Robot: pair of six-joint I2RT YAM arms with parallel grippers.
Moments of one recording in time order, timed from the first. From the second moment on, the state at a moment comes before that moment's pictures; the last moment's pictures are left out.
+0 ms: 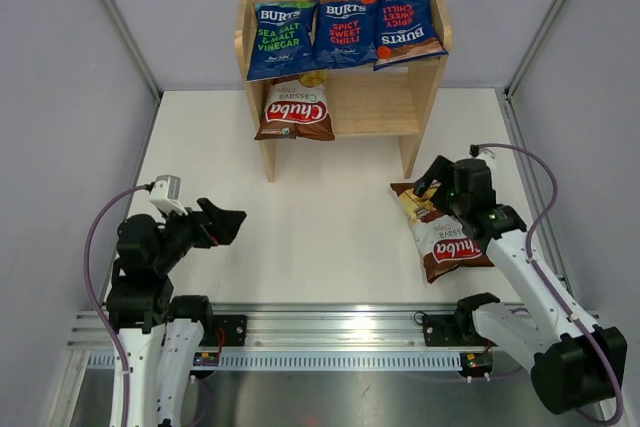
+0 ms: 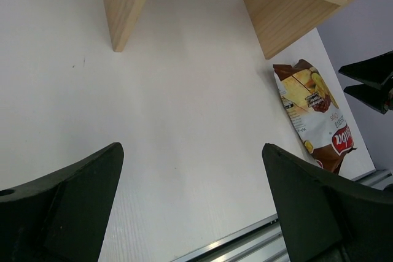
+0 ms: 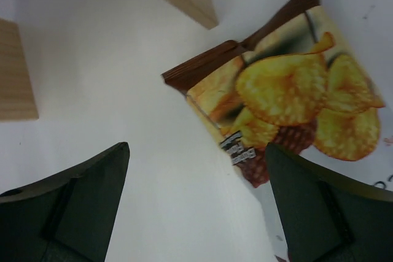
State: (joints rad) left arm 0.01 0.34 0.69 -0.66 0.45 -0.42; right arm 0.32 0.95 0.75 -0.42 0.15 0.69
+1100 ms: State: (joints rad) left arm -0.14 0.31 0.67 -0.63 0.54 -0.42; right arm -0.36 1.72 0.88 -0.26 -0.69 0.43
